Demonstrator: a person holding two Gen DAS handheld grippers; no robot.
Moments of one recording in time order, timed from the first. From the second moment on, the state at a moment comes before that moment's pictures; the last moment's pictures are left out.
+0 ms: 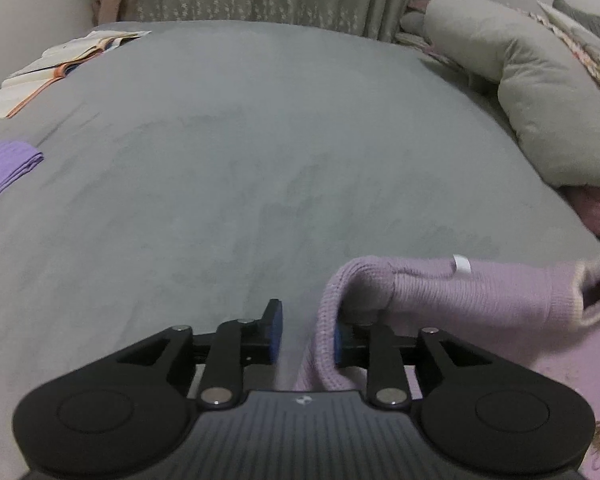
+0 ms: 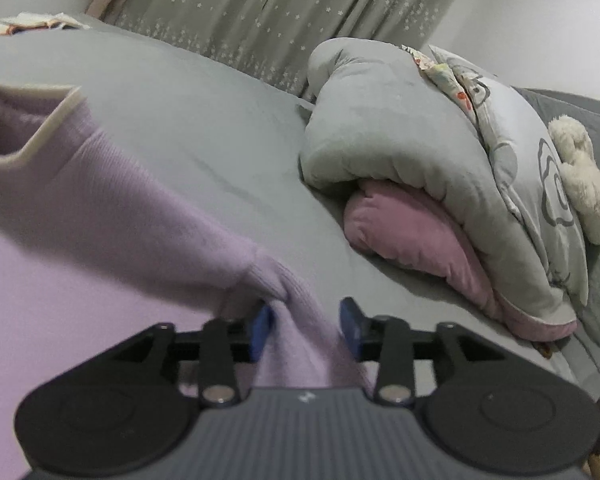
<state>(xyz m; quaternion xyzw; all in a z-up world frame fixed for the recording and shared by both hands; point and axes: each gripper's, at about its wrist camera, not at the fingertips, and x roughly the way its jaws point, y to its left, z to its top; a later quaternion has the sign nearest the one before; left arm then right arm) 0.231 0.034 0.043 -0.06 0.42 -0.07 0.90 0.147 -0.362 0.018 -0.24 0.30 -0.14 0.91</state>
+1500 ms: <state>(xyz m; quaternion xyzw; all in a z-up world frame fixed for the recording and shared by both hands) -0.098 -0.044 0.079 0.19 0.31 -0.19 0.91 -0.094 -0.392 0.150 0.08 0.26 -0.06 0.96</state>
